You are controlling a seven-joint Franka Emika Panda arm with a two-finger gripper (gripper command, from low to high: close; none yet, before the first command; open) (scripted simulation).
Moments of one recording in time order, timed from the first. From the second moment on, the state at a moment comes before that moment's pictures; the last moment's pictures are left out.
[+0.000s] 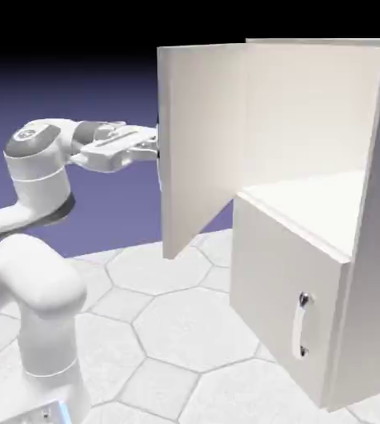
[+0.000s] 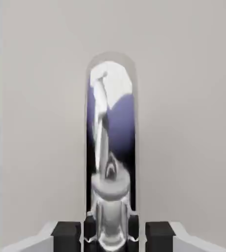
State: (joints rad) arm 0.32 -1.61 0.32 -3.01 -1.18 1.94 -0.97
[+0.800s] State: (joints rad) arm -0.26 -1.76 0.95 -2.67 -0.40 1.74 -1.23
